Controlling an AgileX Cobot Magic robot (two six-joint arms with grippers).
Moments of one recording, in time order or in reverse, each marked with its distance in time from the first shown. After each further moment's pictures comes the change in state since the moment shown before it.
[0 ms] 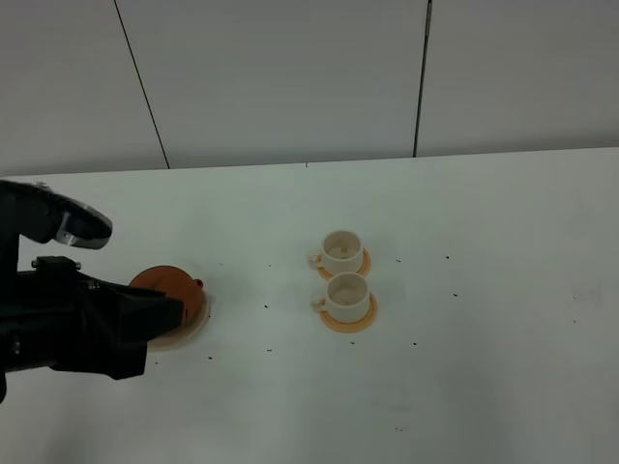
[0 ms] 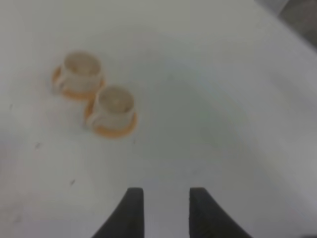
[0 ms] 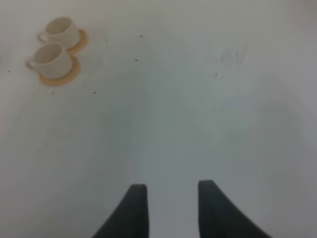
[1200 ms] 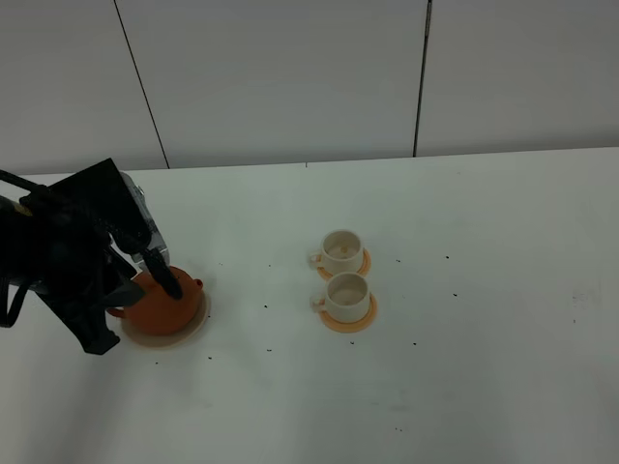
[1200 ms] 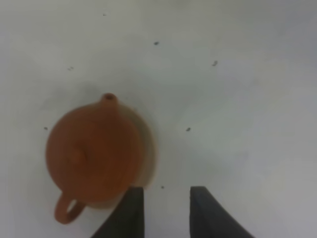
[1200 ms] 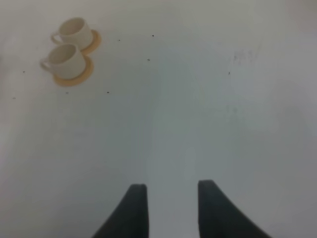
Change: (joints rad) left arm 0.000 0.370 -0.328 0.563 0.111 0.259; right arm 0.000 0.000 0.000 0.034 0.000 0.000
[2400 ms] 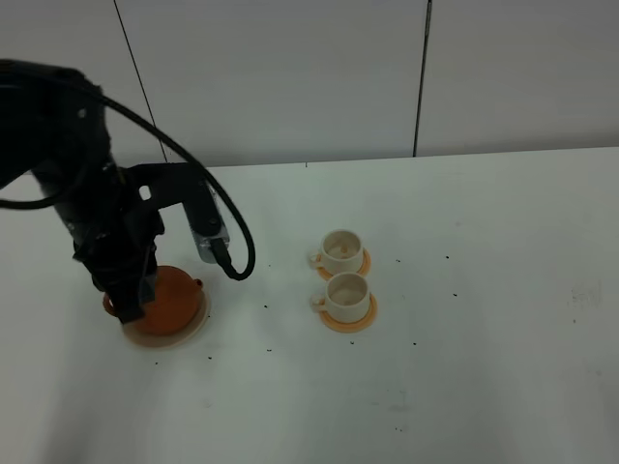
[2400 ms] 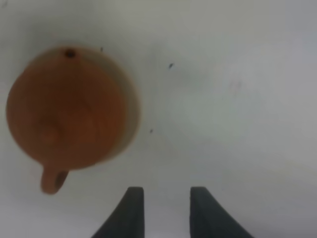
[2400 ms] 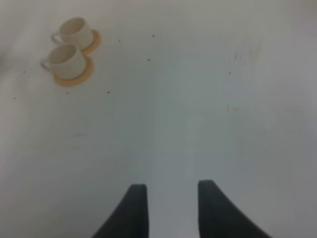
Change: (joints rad) left arm -0.164 0.357 -0.450 0.371 0.445 -0.219; right arm 0.000 0.000 0.000 0.002 0.000 0.000
